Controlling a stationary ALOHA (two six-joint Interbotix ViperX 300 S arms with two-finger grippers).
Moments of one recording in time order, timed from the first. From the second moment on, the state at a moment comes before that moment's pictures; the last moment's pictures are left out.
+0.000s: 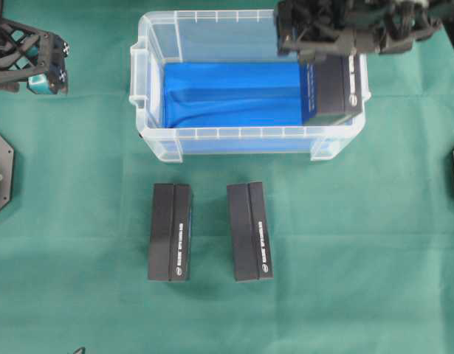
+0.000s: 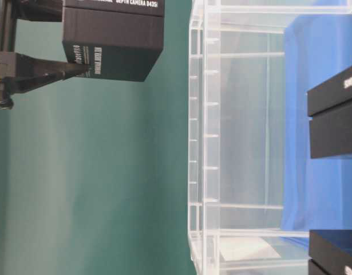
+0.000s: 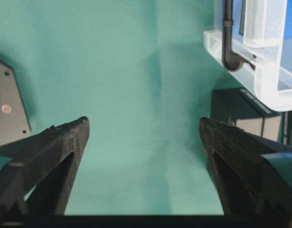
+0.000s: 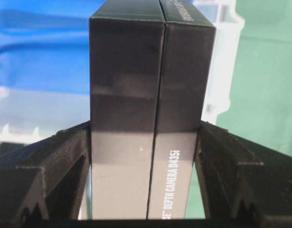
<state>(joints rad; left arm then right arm) 0.28 -0.54 0.43 0.07 1.42 -1.24 -0.13 -0.03 -0.22 -0.25 1.65 1.46</state>
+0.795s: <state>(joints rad) 0.28 -0.54 0.43 0.07 1.43 -1.24 0.23 0.02 -0.28 -0.27 1.73 1.78</state>
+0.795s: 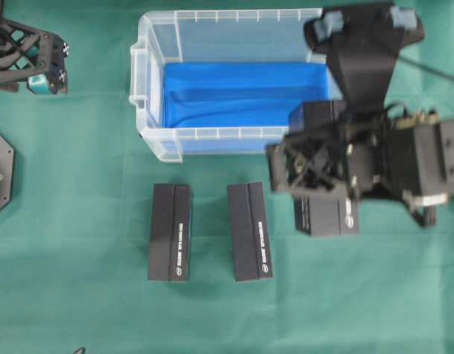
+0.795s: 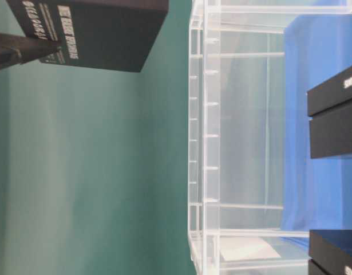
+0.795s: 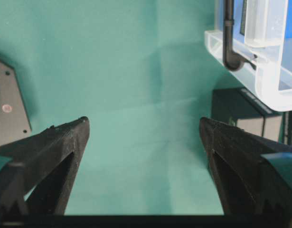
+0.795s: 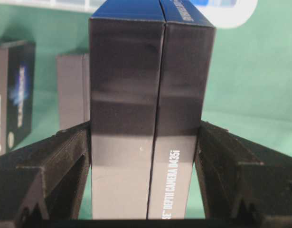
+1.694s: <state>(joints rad) 0.28 -0.54 0.43 0.07 1.43 -1.24 0.34 0.08 0.01 -0.22 1.48 1.98</state>
